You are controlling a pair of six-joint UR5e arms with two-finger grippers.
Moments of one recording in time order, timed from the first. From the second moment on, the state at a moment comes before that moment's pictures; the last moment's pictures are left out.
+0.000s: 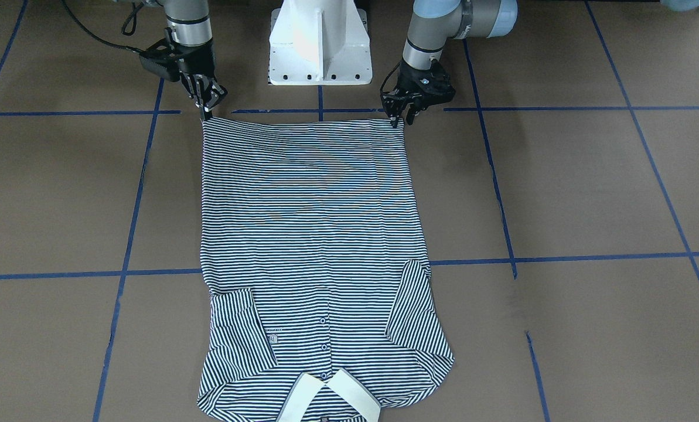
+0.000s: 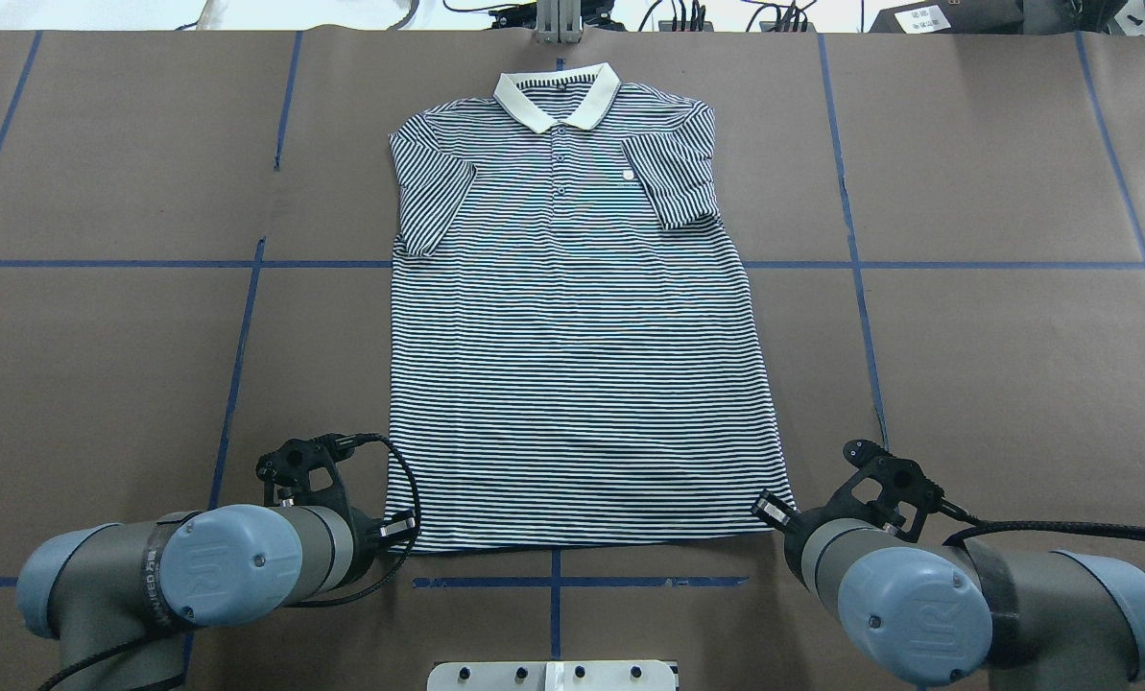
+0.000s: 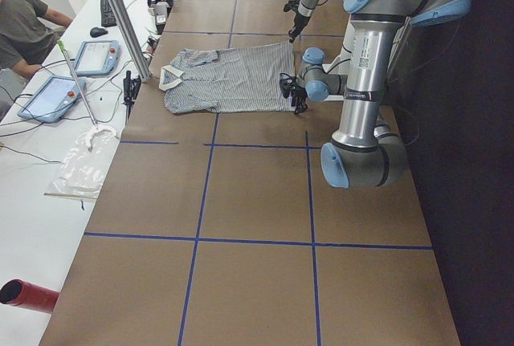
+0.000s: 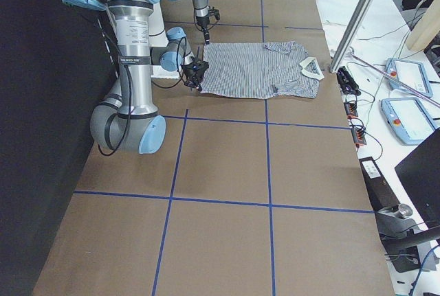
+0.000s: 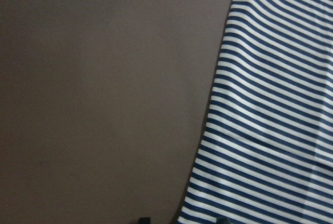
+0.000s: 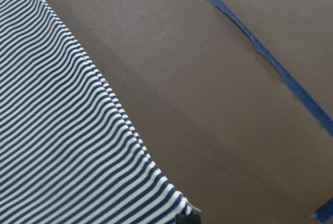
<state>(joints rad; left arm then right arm) -0.20 -1.81 -1.97 -1.83 -1.57 -1.74 0.14 -1.47 2.18 -1.57 1.37 2.11</state>
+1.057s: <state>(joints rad) -0.12 -1.78 -2.25 -1.61 -1.61 -1.87 0.01 -1.48 2.39 -1.80 1.38 2.15</state>
